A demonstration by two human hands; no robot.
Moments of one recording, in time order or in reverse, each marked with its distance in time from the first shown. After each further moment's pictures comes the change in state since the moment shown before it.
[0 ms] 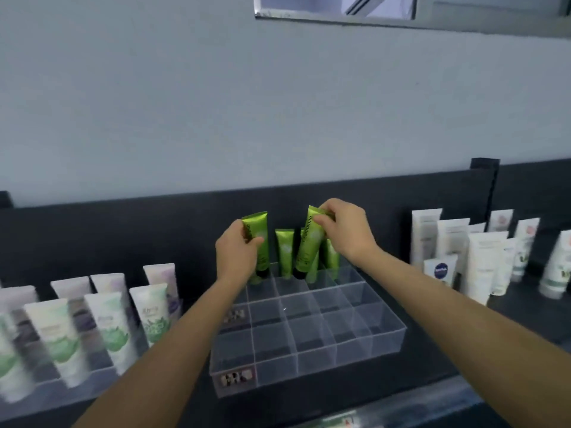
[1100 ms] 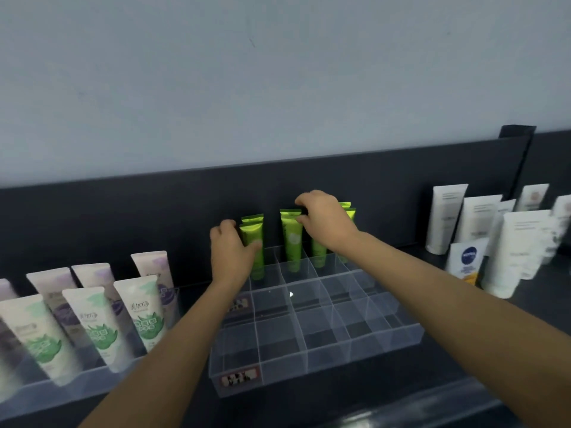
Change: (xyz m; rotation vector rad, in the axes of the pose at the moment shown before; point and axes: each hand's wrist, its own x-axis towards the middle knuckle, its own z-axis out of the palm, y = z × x) left_hand 0.011 -0.056 0.020 0.218 -0.047 -0.097; right_hand 0.025 0.013 0.062 -0.305 -0.246 -0.167
